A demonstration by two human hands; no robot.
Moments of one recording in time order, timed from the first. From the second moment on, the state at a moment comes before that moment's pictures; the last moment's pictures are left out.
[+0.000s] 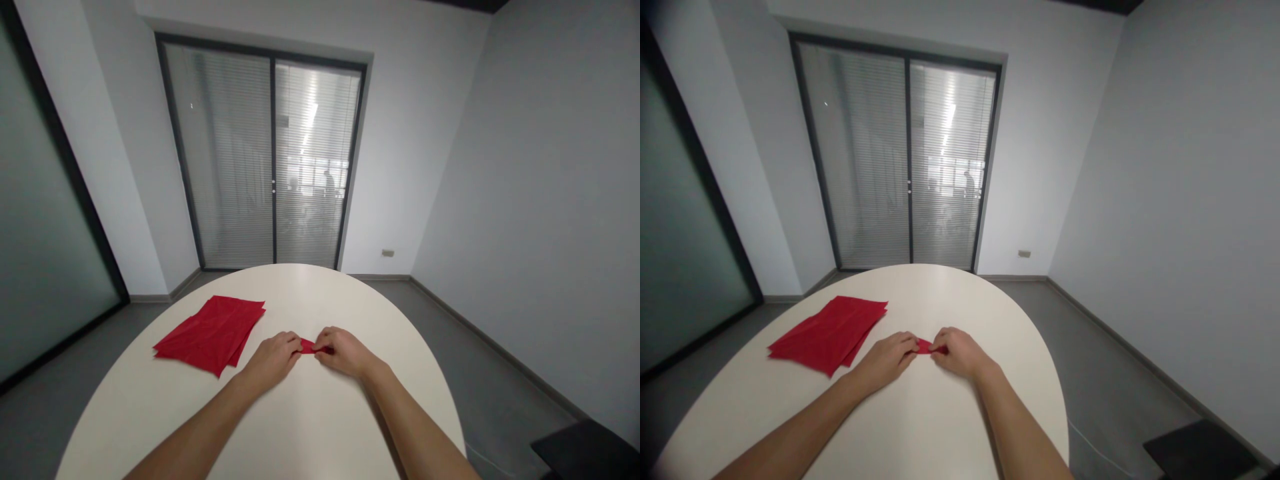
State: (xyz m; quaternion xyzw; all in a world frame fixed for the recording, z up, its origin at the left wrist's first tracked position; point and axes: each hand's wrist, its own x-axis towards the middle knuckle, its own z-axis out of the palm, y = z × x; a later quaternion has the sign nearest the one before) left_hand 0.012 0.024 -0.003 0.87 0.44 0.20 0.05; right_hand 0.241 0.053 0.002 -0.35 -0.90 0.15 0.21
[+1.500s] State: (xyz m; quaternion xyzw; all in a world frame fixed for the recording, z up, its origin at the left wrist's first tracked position) left_hand 0.005 0.025 -0.002 0.87 0.38 0.28 0.14; right_hand 0.220 0.054 -0.007 -0.41 -0.86 0.12 0.28
